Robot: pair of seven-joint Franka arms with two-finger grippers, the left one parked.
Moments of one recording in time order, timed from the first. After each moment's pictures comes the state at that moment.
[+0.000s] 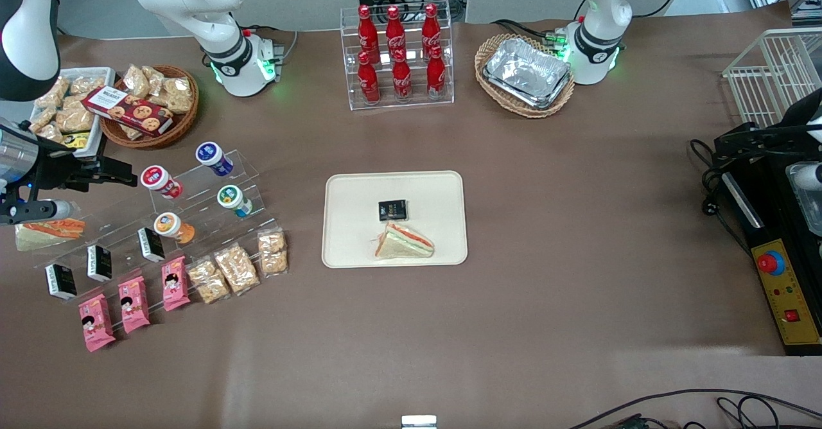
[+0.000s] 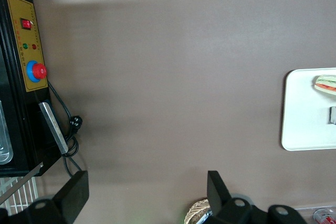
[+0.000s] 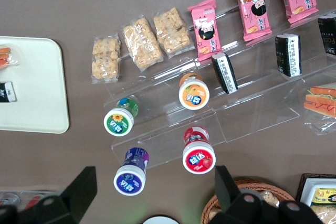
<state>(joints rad) -0.01 0.08 -0.05 -1.60 0.04 1.51 -0.10</state>
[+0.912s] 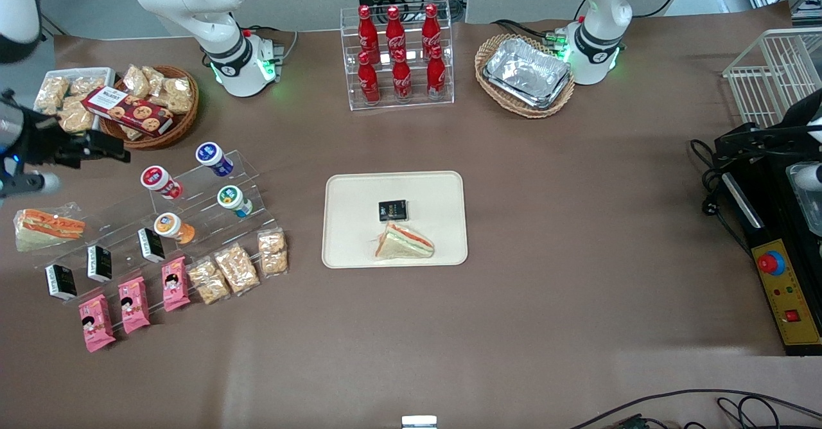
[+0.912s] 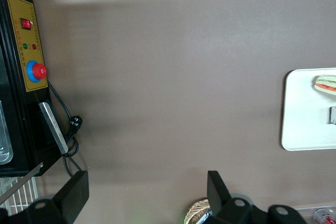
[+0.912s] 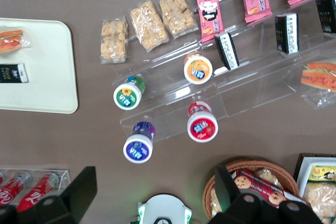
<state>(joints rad) -0.01 0.00 -0.05 -1.58 0.05 1.39 -0.09</state>
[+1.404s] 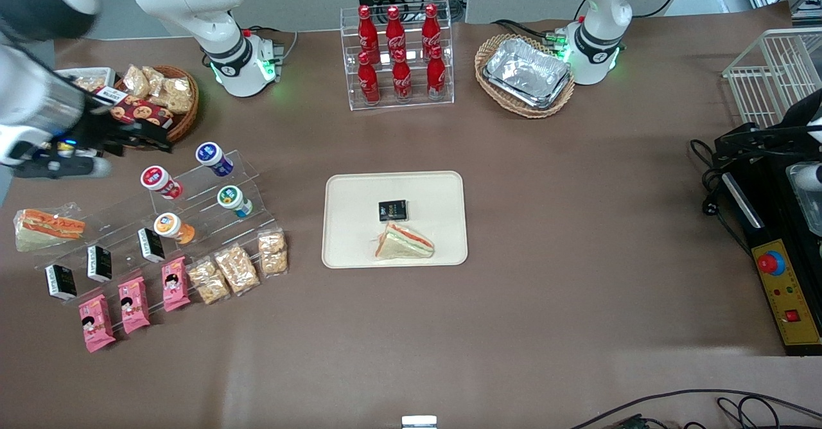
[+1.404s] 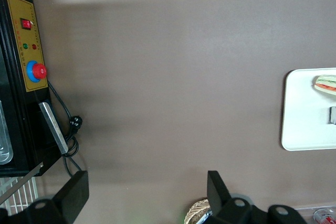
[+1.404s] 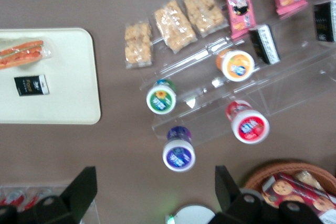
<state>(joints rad) 0.12 -0.11 -0.04 -1.80 0.08 1.56 0.10</state>
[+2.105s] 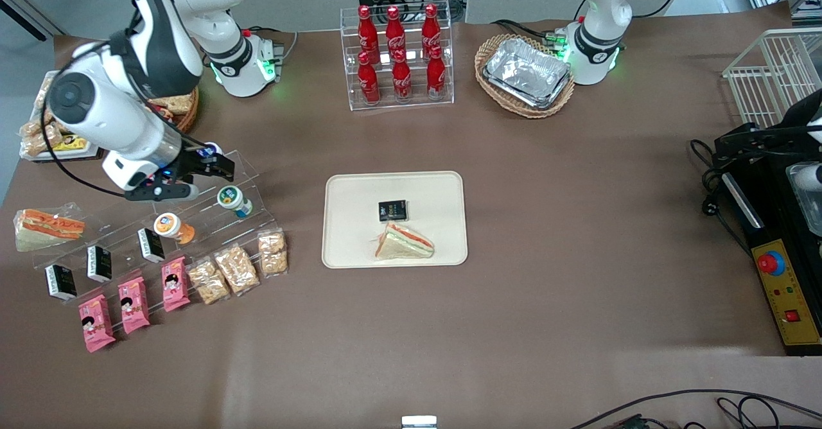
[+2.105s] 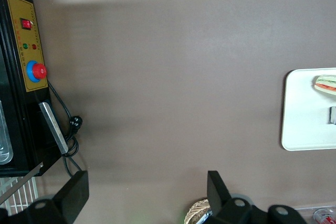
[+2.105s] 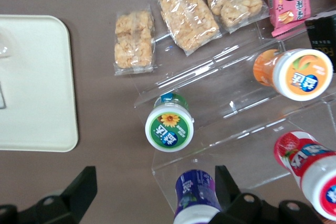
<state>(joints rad) 0.17 -0.13 -0.02 -2.24 0.06 2.03 0.11</state>
